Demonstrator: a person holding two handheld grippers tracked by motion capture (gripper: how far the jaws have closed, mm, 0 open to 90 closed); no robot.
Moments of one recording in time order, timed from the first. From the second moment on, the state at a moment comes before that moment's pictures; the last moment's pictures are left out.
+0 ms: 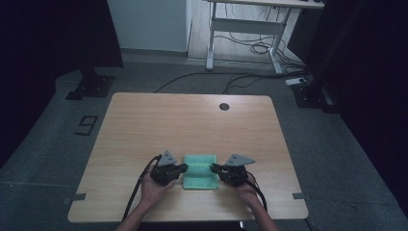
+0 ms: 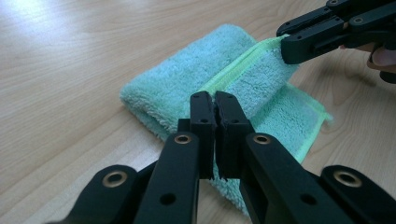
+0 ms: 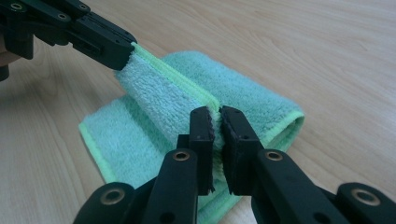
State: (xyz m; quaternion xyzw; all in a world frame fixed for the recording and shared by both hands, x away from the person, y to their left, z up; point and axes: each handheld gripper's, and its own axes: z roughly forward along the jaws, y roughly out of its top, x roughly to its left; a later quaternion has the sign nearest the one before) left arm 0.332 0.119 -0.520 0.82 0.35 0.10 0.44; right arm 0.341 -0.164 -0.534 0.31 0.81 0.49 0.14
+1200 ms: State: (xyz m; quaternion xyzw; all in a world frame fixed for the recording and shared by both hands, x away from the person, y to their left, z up) left arm 0.296 0.123 -0.535 0.82 0.35 0.08 0.44; right arm 0.299 -0.172 -0.547 0.27 0.83 0.48 0.11
